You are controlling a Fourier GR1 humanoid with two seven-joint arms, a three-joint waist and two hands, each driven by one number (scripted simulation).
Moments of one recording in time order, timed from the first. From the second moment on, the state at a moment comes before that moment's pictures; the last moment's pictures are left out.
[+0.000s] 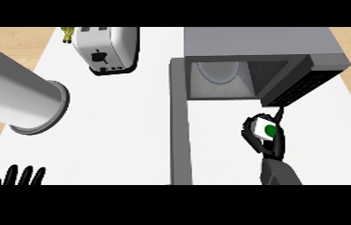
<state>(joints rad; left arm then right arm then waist) 0.70 0.02 0.02 -2.09 0.32 -0.37 -0.38 -0.33 -0.03 -0.32 -0.54 -0.03 -0.20 -0.97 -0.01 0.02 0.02</state>
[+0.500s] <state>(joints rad) 0.74 0.01 -0.02 -2.10 0.30 -0.38 -0.39 -0.16 -0.02 -0.18 -0.88 0.03 -0.17 -0.89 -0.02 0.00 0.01</state>
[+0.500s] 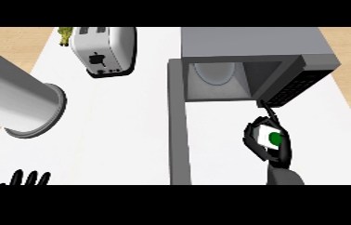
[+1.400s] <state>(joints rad) 0.75 0.02 0.03 -2.09 0.34 -0.39 -0.41 0.03 0.00 0.16 -1.54 -0.05 -0.24 -0.50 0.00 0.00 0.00</state>
